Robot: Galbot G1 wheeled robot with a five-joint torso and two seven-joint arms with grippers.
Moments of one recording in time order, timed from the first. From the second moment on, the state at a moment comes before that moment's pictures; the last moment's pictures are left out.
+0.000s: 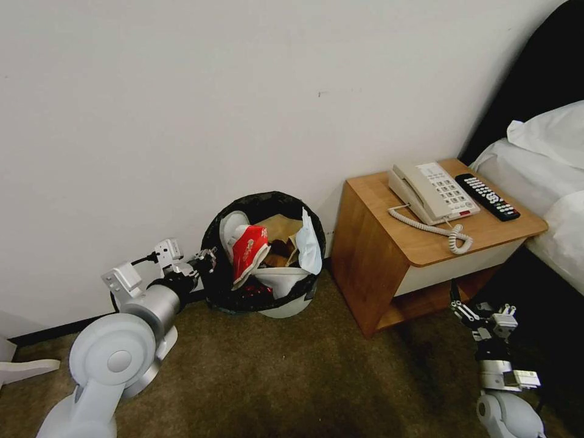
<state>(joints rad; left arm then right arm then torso) 1.24 -1.14 -0.52 -2.29 -1.22 0.55 -0.53 -1.34 1.20 0.76 1.36 0.43 0.66 -0.19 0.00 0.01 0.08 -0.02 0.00</state>
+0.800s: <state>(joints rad) 1.24 -1.14 -0.51 -2.30 -1.22 0.55 -0.53 -1.31 1.11 0.78 1.19 0.34 0.46 -0.03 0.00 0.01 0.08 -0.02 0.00</state>
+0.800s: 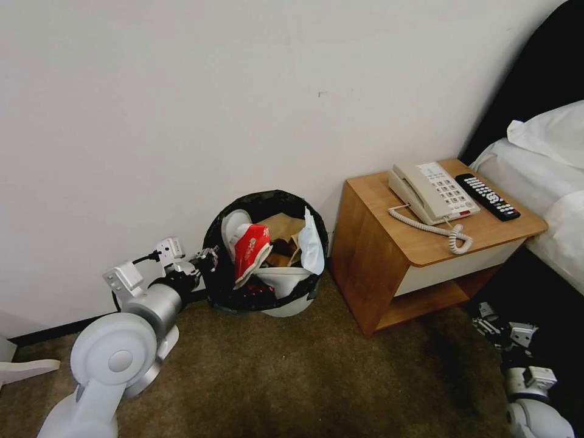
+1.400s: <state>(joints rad) 1.24 -1.13 -0.51 -2.30 -1.22 0.55 -0.52 -1.29 1.09 0.81 1.09 0.24 0.31 0.02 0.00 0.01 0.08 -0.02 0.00</state>
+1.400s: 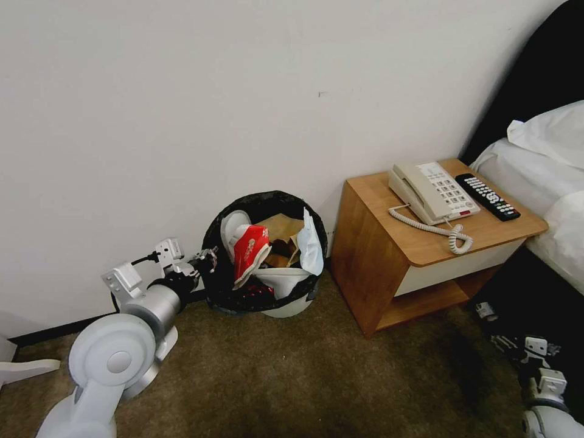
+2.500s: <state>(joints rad) 1.21 -1.14 -0.50 -2.27 -1.22 0.55 -0.51 -1.10 1.01 0.71 0.76 0.30 0.22 -0.14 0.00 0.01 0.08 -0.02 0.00</state>
